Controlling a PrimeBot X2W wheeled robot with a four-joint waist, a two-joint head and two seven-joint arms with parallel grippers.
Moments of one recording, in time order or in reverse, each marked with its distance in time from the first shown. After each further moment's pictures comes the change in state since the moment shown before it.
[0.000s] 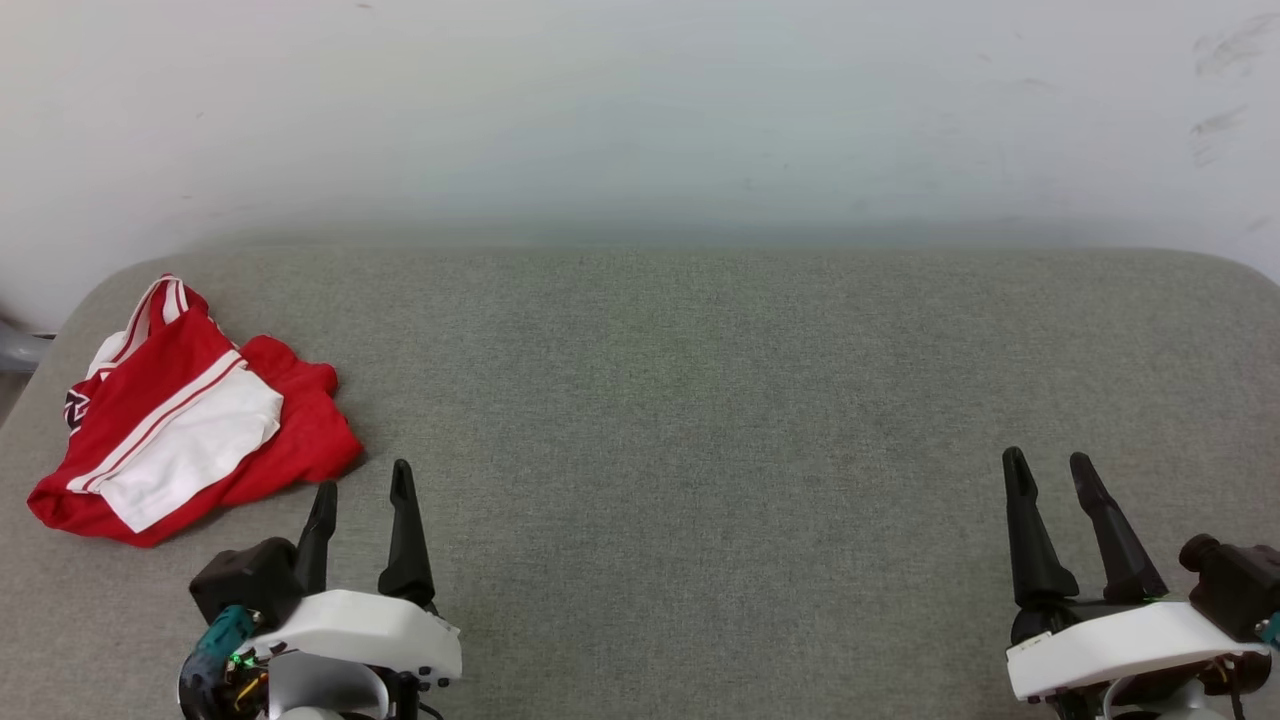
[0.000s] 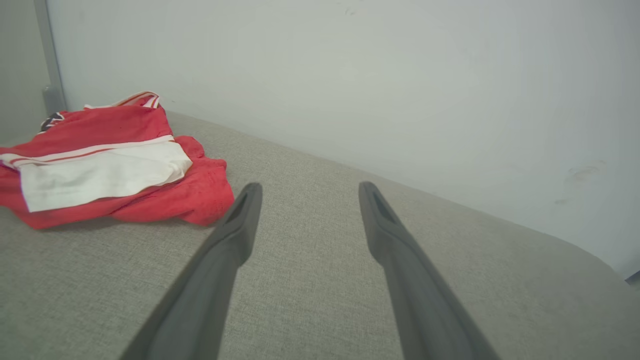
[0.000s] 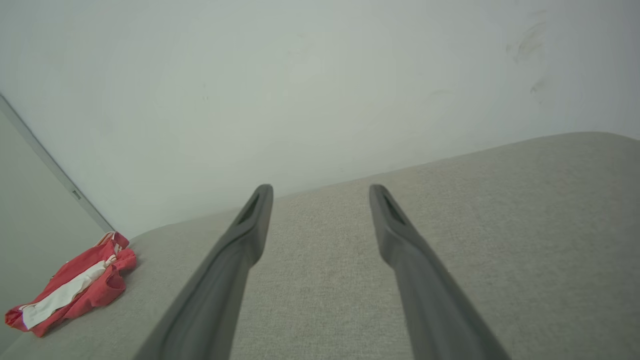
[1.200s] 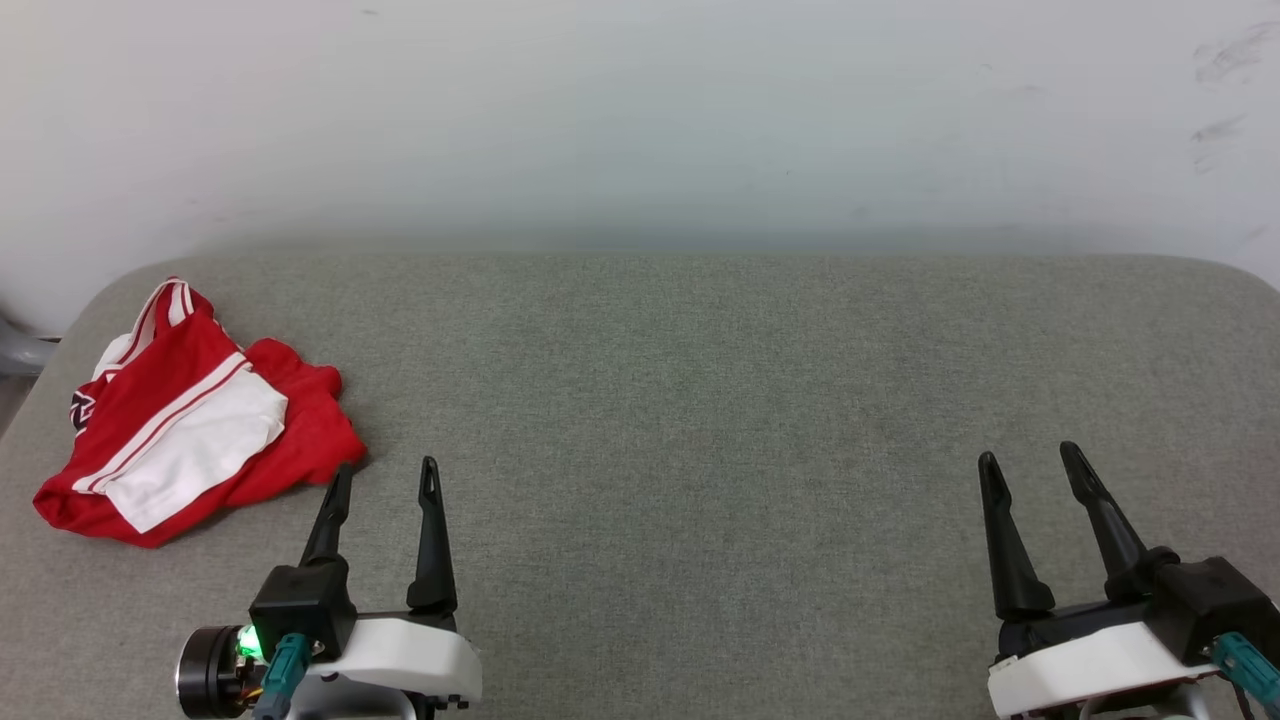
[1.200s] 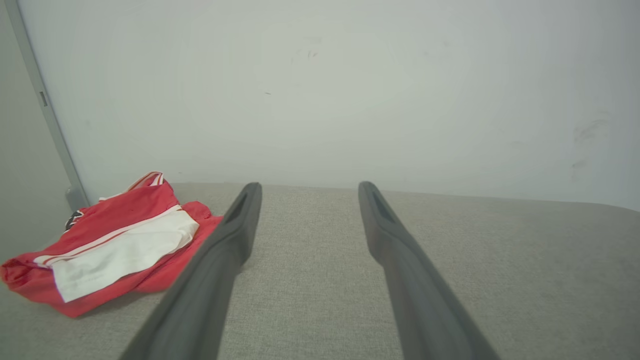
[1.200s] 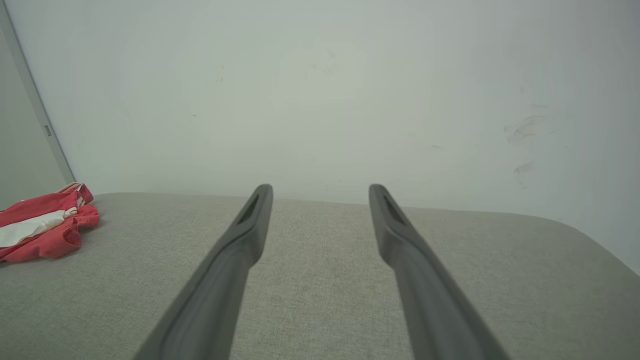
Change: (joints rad) left arm 0.025 0.007 -0.043 -0.039 0.256 -0.004 -0.076; right arm 0.021 0.000 0.021 -0.042 -0.299 0.000 -0.078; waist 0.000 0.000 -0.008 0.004
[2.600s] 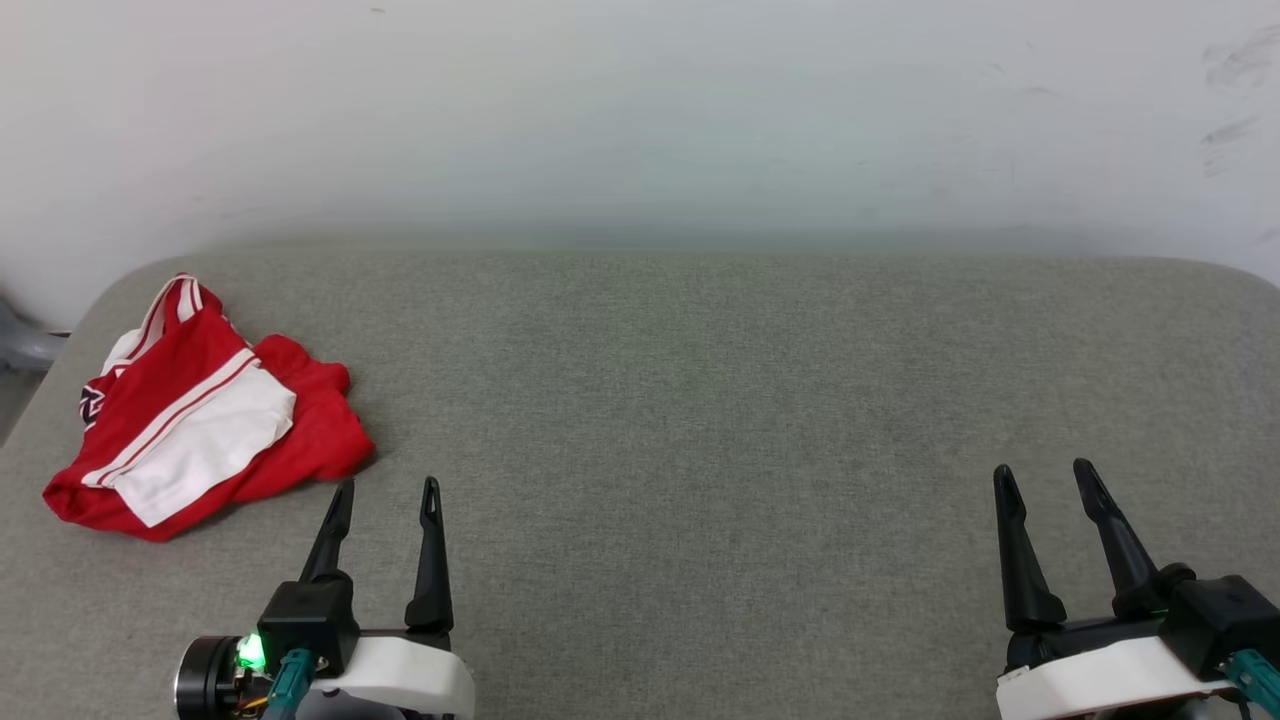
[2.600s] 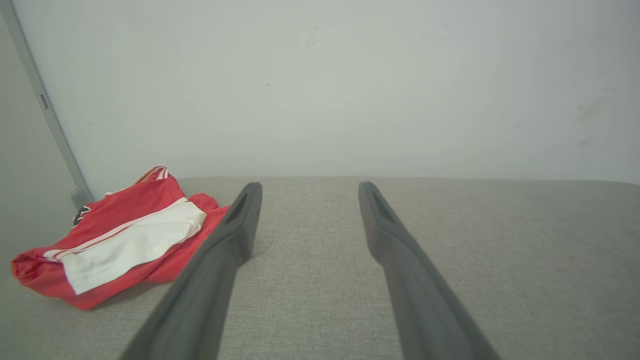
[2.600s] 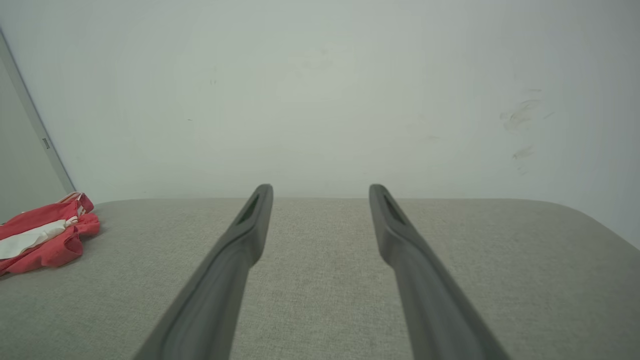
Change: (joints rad) left arm 0.017 -0.070 0.105 0.056 0.121 -0.112 -0.034; right arm 0.016 0.000 -0.014 0.024 0.047 0.000 -0.034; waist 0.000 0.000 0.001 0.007
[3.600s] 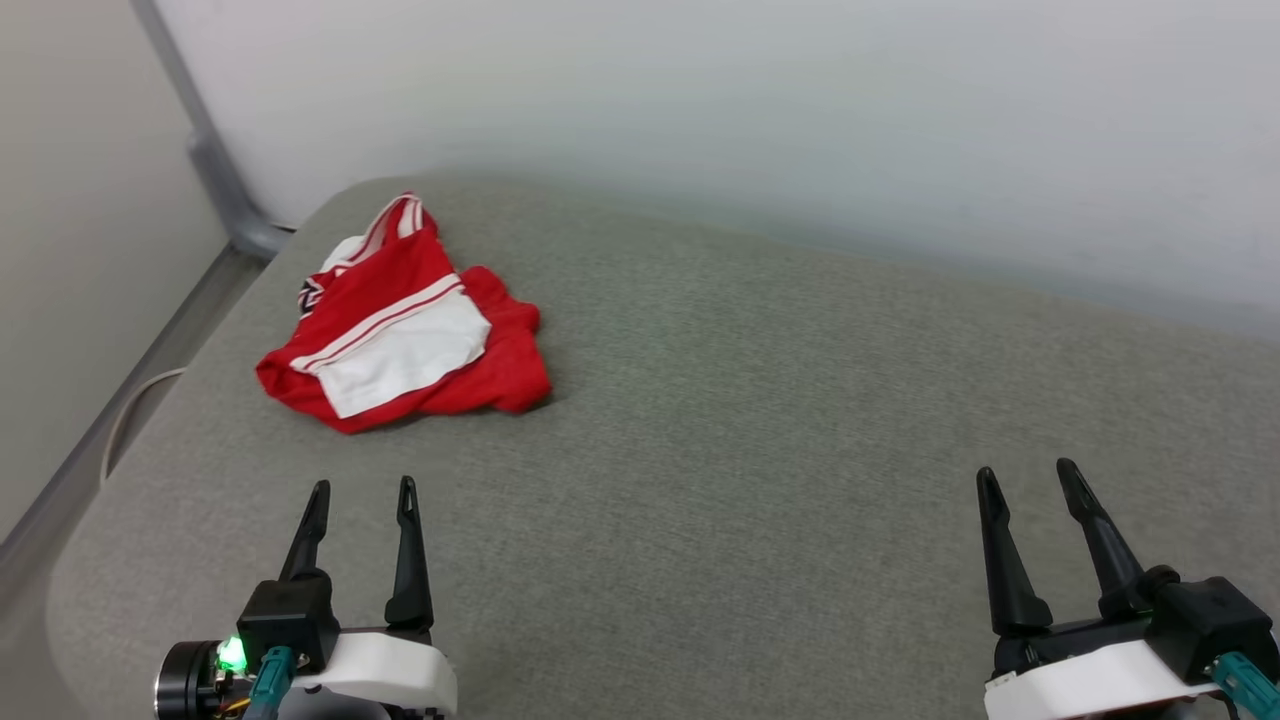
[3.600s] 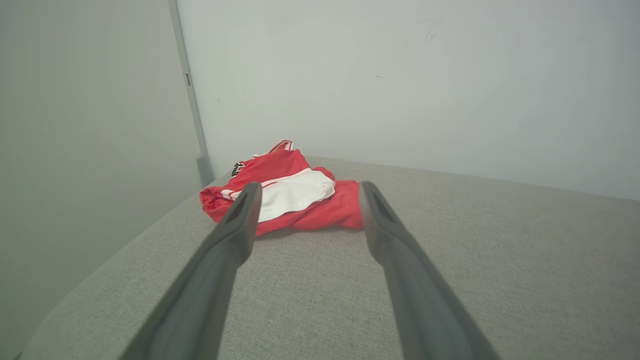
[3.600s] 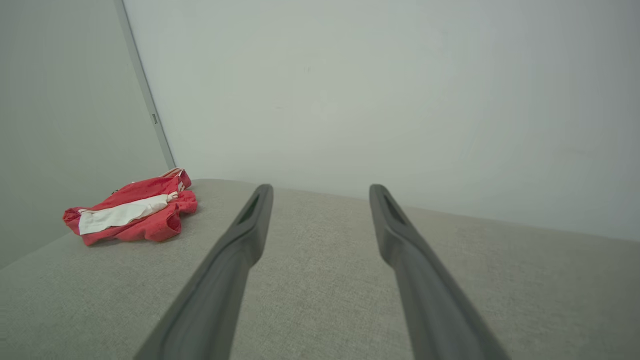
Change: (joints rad) left arm -0.006 -0.001 0.034 0.013 0.005 0.007 0.000; right arm 0.007 0.000 0.024 -0.014 -0.006 0.000 0.000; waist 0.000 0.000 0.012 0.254
